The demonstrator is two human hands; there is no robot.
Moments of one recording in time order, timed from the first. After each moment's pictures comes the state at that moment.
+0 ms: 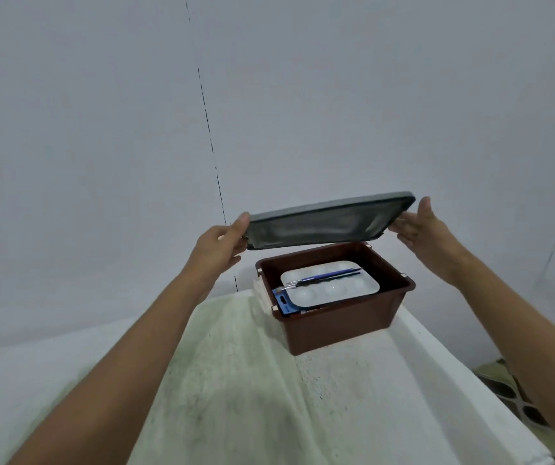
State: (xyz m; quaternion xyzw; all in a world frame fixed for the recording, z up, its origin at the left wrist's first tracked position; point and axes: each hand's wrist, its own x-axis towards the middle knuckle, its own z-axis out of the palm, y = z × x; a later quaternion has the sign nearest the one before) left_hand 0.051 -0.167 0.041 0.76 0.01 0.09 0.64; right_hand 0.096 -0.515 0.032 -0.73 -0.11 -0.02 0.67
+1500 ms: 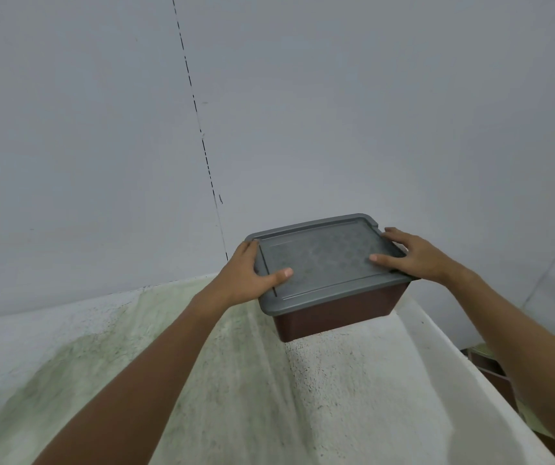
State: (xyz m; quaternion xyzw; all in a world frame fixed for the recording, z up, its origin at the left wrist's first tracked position) left_hand 0.103 -0.203 -0.053 0.94 -0.05 0.02 0.35; right_hand 0.171 -0.538 -0.055 -0.92 -0.11 0.01 0.37
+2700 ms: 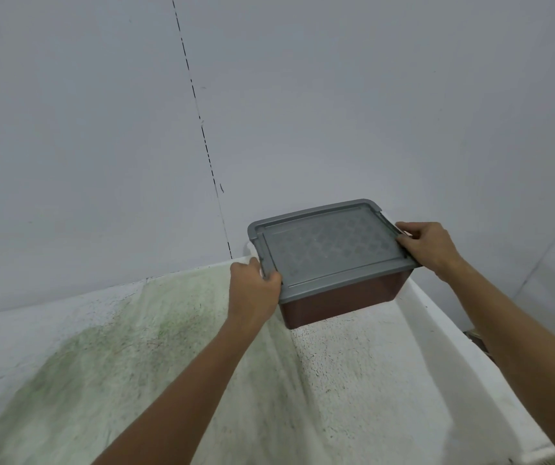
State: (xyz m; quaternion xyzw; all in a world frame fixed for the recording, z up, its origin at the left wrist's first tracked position) left_hand 0.070 -0.233 -0.082 0.88 0.10 0.16 0.43; right_hand 0.164 -0.531 -0.068 -0.89 0.03 -0.11 0.45
